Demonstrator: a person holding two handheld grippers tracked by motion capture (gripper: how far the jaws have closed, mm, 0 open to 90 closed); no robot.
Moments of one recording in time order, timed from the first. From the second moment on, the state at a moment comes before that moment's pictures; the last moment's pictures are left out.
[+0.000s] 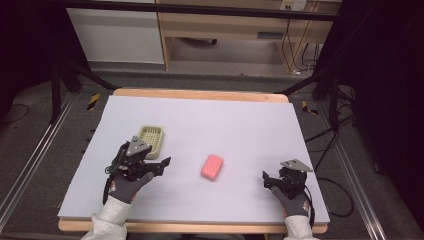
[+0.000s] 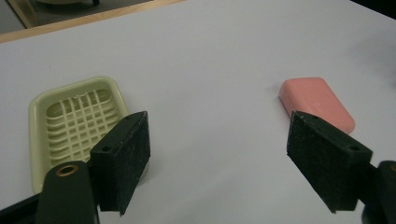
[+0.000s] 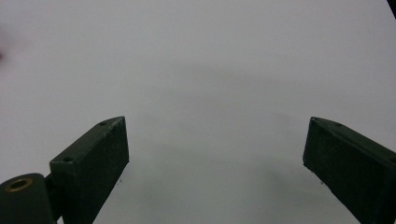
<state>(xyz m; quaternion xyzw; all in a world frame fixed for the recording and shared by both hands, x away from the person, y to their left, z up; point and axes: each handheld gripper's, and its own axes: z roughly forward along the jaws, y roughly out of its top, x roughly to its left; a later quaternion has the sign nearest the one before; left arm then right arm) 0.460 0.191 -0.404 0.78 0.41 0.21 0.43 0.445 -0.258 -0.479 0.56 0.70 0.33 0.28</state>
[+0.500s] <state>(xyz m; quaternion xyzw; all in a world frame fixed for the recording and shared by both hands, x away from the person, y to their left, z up) 0.462 0.166 -0.403 0.79 0.39 0.20 0.42 0.445 -0.257 -0.480 0.56 0.70 0.33 0.28</state>
